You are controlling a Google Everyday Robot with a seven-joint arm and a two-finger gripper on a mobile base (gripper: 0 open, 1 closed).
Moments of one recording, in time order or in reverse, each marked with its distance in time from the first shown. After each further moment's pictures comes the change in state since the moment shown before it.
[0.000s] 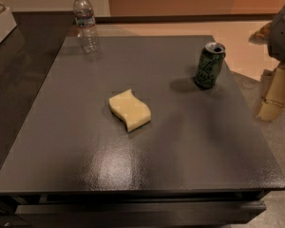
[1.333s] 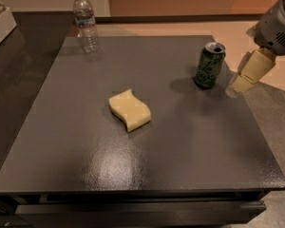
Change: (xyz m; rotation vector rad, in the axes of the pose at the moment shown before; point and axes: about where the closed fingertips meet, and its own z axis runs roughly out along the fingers) arm 0.001 -0.079 0.045 0.052 -0.148 0.216
